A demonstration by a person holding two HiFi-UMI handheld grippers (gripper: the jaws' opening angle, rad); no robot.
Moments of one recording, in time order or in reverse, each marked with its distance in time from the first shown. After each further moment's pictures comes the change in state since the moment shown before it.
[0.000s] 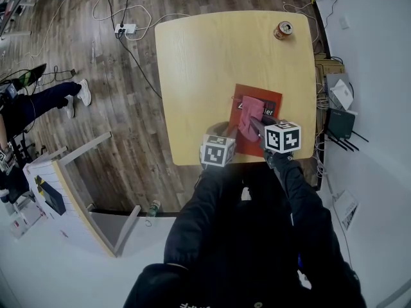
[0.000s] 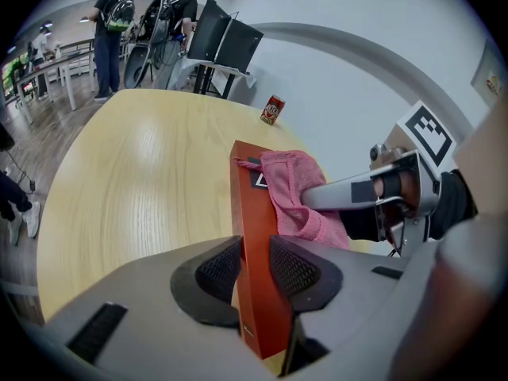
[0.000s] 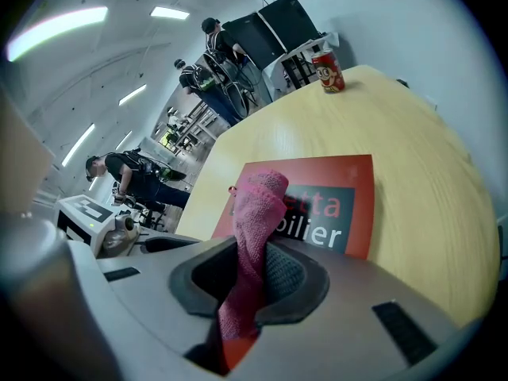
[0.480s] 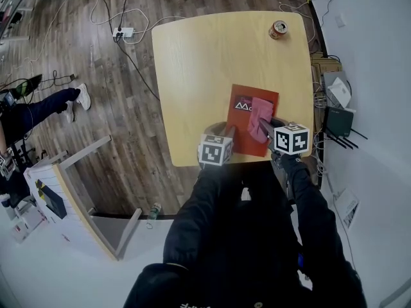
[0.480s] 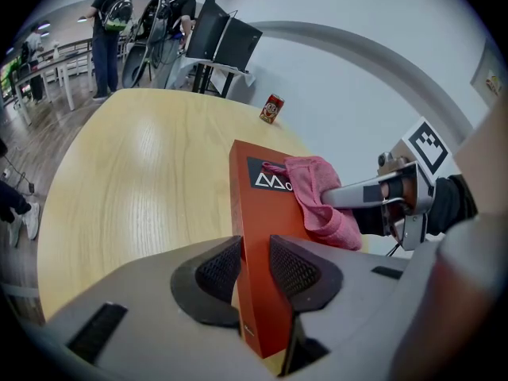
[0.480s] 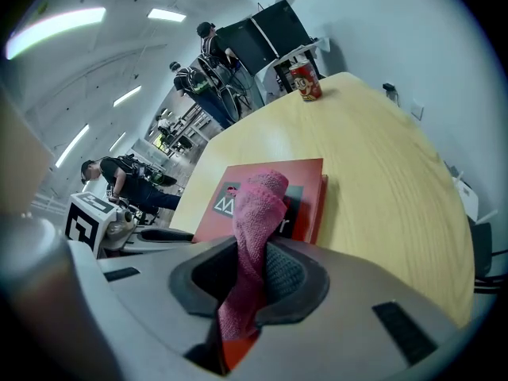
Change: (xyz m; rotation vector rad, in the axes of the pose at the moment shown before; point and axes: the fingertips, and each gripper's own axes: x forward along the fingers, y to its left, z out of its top) left arm 0.002 0.000 -0.001 0.006 0.007 -0.003; right arm -0.029 -0.033 -0.009 0.015 -0.018 -0.042
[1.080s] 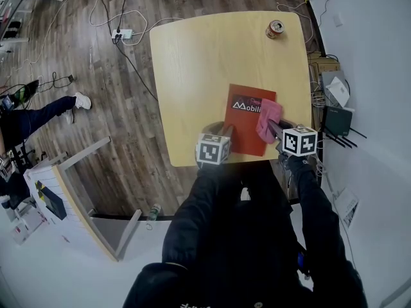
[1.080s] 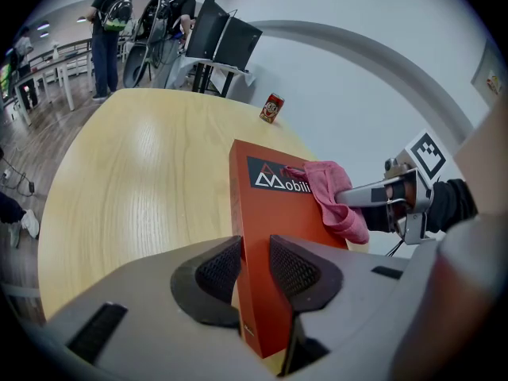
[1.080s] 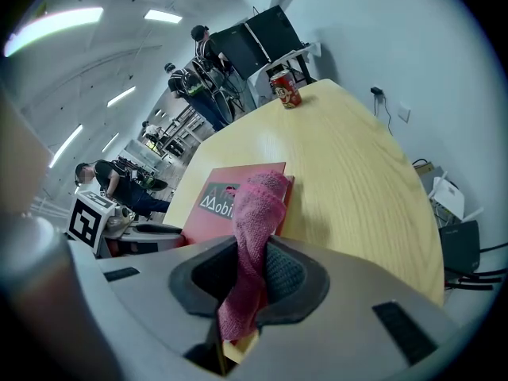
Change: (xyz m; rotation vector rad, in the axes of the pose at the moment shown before) left arm -0.001 0.000 0.001 0.000 0.008 0.001; right arm -0.028 -0.031 -0.006 0.015 -0.012 -0.052
